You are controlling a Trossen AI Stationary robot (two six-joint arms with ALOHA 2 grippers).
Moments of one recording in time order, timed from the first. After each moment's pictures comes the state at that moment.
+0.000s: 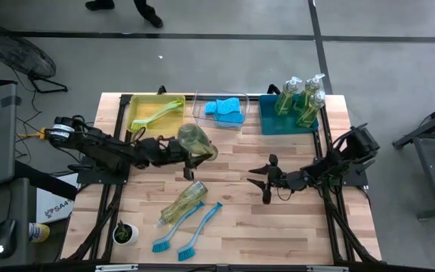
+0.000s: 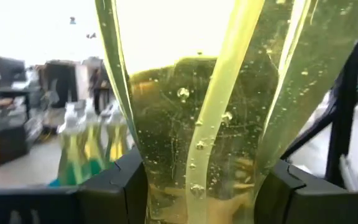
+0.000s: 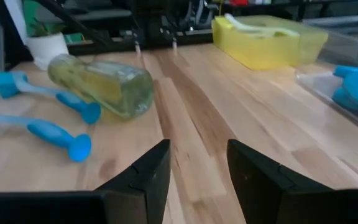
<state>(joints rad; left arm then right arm) -0.10 1.41 0.50 1.22 -0.22 0.05 0.40 1.70 0.21 1.28 0.59 0.21</state>
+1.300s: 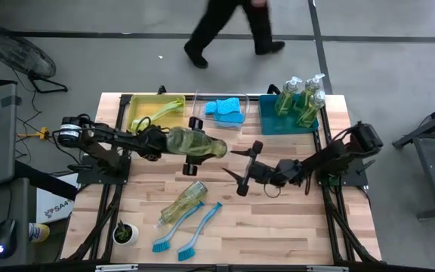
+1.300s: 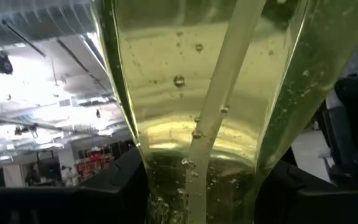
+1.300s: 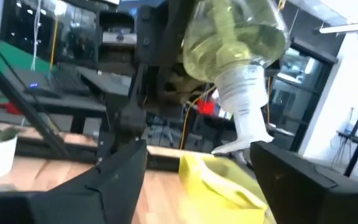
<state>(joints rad) 0.03 1.50 0.70 1.39 0.24 0.15 0.29 1.65 0.64 1.28 0.57 -0.40</state>
